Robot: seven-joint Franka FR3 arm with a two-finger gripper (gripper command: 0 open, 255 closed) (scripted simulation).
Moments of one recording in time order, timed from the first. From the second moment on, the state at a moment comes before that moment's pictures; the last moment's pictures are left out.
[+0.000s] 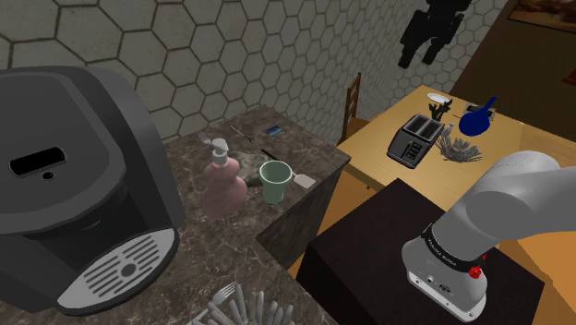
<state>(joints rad) -0.01 -0.81 -0.02 -2.27 0.00 1.50 0.07</state>
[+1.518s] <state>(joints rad) 0.04 -0.30 0.02 -2.51 0.01 2.25 0.03</state>
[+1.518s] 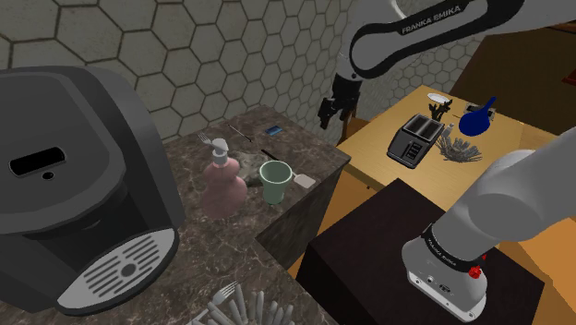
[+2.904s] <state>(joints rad) 0.09 0.52 0.04 -2.14 -0.04 2.73 0.01</state>
